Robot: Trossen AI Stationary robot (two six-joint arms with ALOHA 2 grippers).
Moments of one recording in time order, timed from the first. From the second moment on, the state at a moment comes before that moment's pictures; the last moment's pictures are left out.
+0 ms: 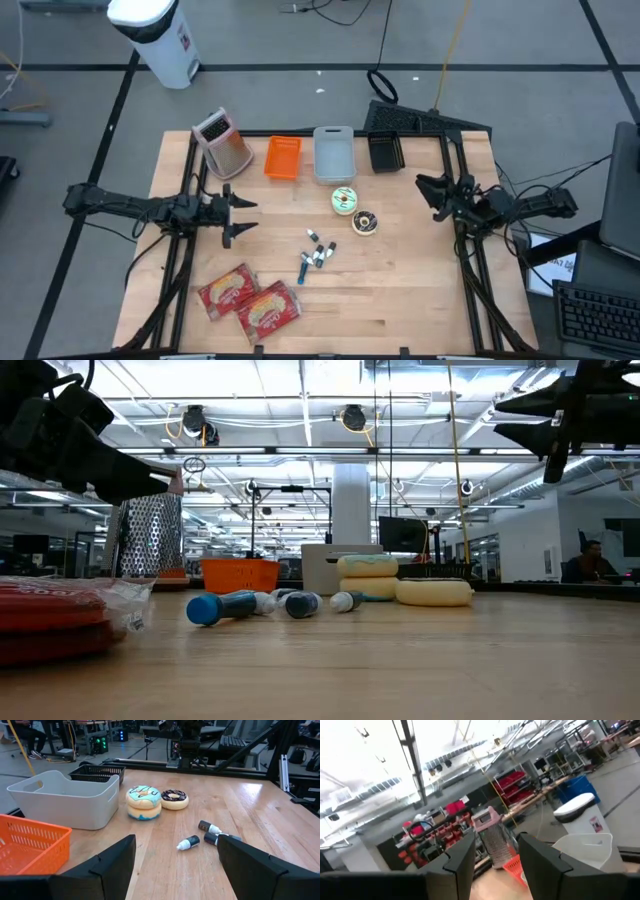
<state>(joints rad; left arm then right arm) -0.13 0.29 0.02 0.11 -0.22 -0.08 0.21 0.07 0.02 0.42 0.66 0.36</state>
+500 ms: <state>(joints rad) -0.13 0.29 0.02 0.11 -0.22 -0.08 0.21 0.40 0.02 0.47 0.60 0.24</state>
